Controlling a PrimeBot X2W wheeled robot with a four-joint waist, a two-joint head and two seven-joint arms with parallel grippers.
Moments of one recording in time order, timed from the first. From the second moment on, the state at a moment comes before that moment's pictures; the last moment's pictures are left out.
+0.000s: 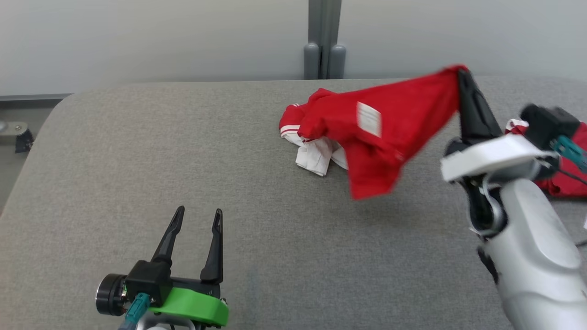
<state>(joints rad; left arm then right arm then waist) -0.03 0.05 -0.20 0.13 -0.18 -0.06 -0.26 -0.55 -0.12 0.10 0.43 0.47 0.13 -0.26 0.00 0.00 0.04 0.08</state>
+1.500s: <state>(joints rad) -0.01 0.05 -0.25 0.12 -0.16 -0.07 -0.26 -0.18 -0.11 0.24 0.33 0.09 0.13 -0.26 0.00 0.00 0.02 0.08</state>
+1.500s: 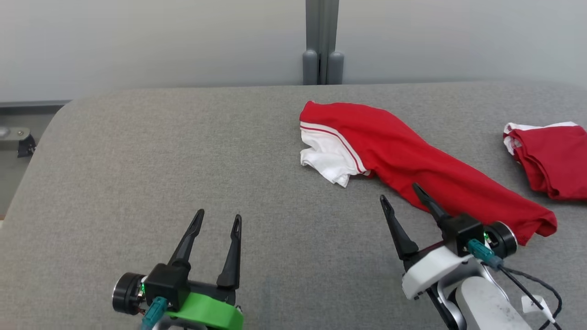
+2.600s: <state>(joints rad) -0.12 0.05 -0.38 0.16 -0.22 -0.03 -0.26 -0.71 -0.20 0.55 1.07 0.18 0.13 -0.22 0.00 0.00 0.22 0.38</state>
